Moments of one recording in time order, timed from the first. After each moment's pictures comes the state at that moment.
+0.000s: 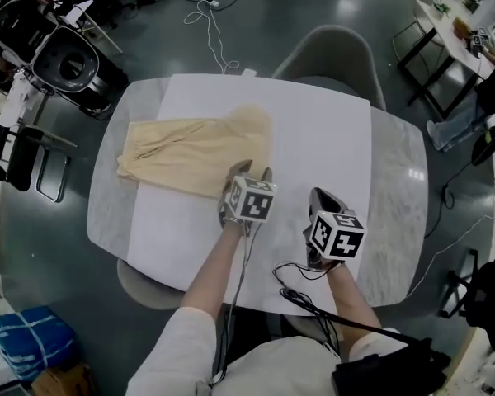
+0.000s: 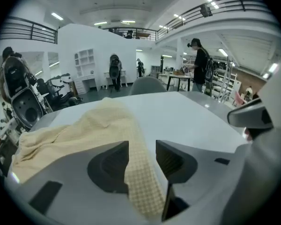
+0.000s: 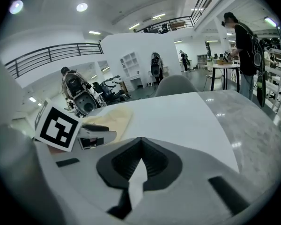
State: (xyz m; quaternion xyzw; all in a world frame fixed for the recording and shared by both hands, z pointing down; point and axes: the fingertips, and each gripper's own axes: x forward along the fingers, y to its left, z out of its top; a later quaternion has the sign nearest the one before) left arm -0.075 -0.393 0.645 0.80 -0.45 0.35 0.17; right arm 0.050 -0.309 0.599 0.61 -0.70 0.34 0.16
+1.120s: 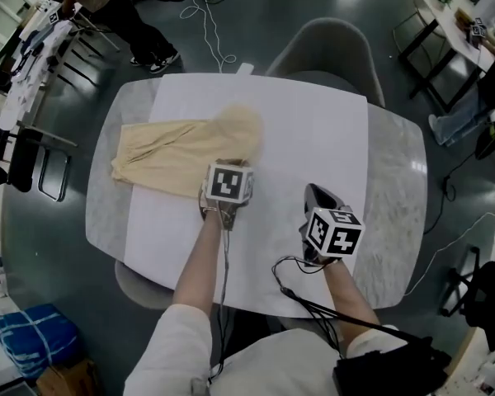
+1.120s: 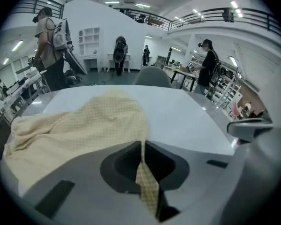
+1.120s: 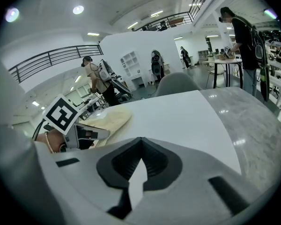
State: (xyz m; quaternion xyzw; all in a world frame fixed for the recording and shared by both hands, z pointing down) left arm -0.078 -0.409 0.656 0.77 -0.42 0.37 0.30; right arm 0.074 -0.330 0.600 0.59 -0.71 0.36 0.15
